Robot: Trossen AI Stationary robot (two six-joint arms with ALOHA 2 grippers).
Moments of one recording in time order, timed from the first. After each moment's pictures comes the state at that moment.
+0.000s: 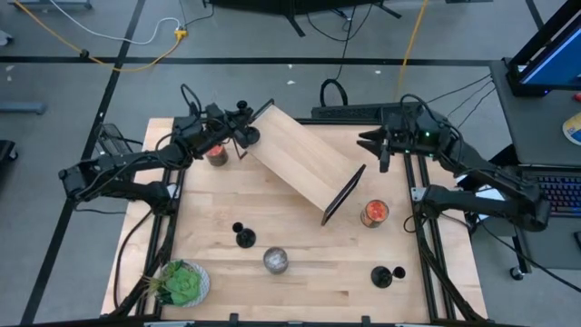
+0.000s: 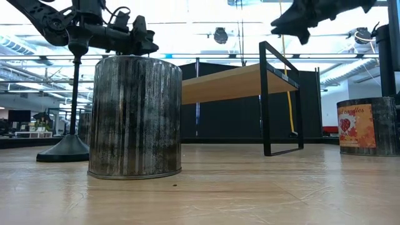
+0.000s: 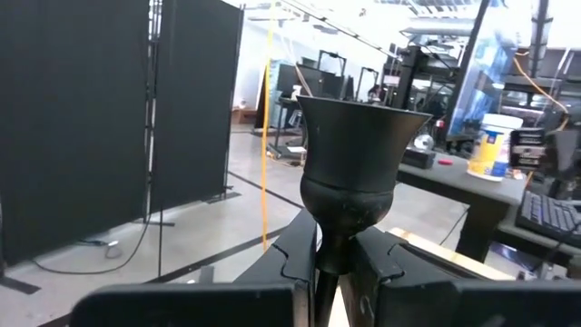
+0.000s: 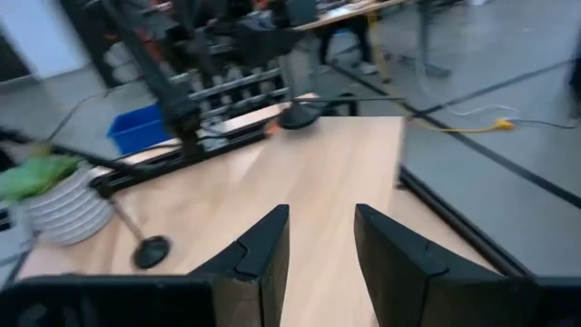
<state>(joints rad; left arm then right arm) 0.58 1.14 0.53 0.75 -0.08 -0.15 -0.57 0.74 0.78 -0.26 -0.30 0.14</state>
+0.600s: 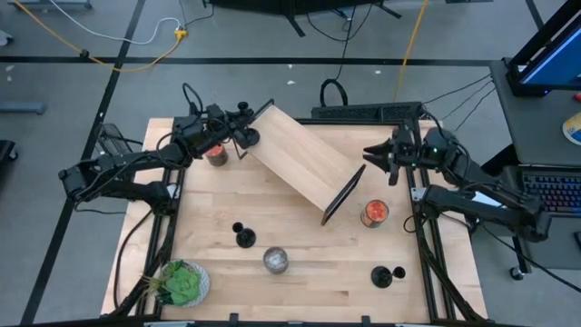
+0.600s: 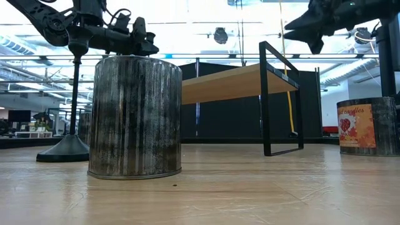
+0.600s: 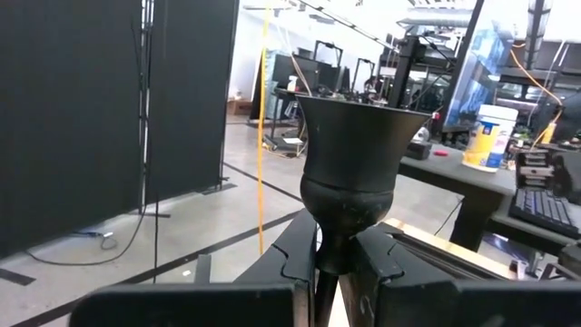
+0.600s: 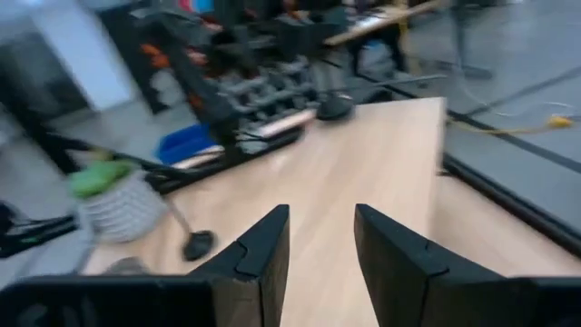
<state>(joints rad) 0.58 1.14 0.53 0.72 -0.05 -0.16 -0.57 0.54 0.56 -0.16 -0.40 0.26</state>
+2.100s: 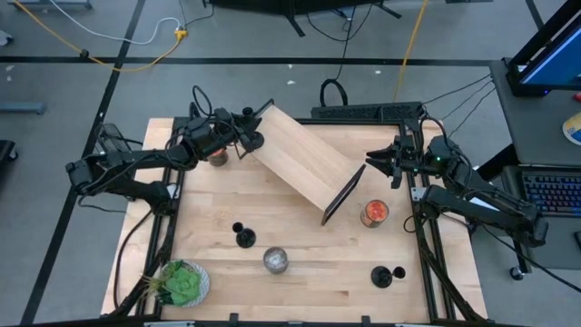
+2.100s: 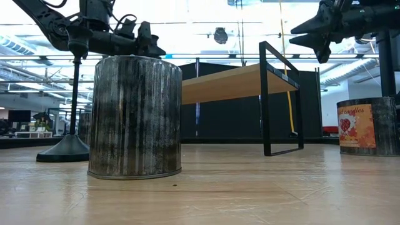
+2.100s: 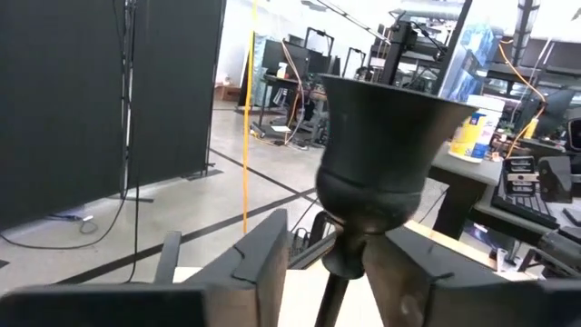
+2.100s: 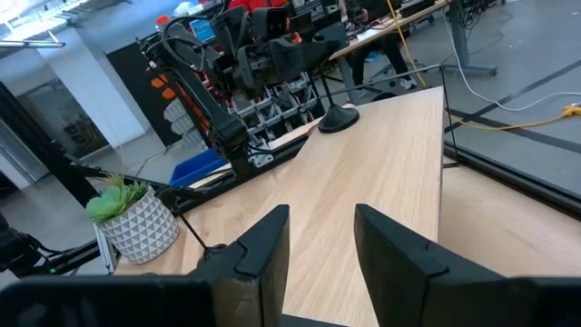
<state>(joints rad) 0.55 1.23 0.53 0.78 -0.05 -0.20 -0.57 0.43 0.44 -0.10 -0.39 0.38</state>
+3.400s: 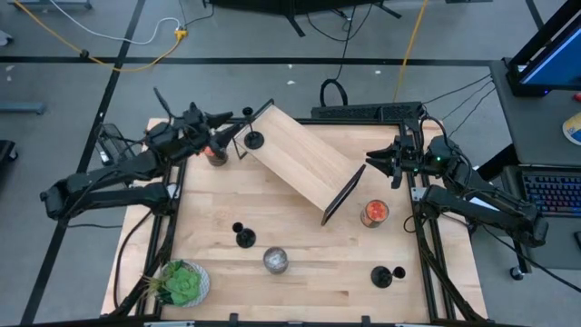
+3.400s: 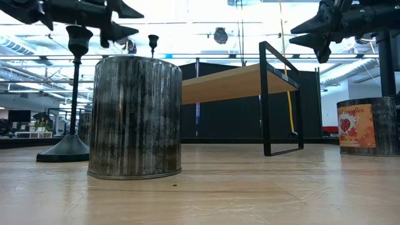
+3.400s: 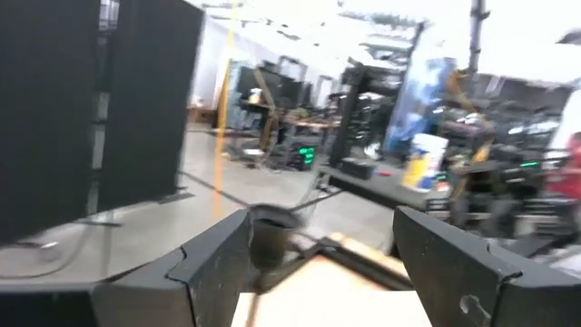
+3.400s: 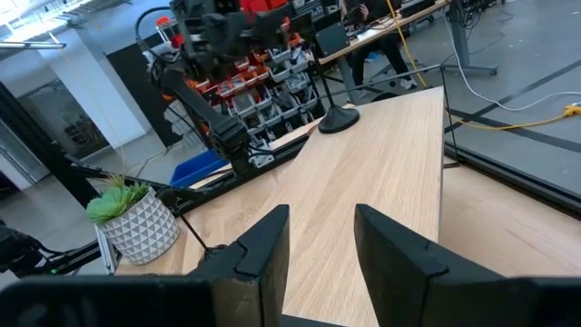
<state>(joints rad) 0.49 0.76 0.53 0.41 -0.02 -0.25 -0.57 0.43 0.44 -0.10 -0.39 0.38</state>
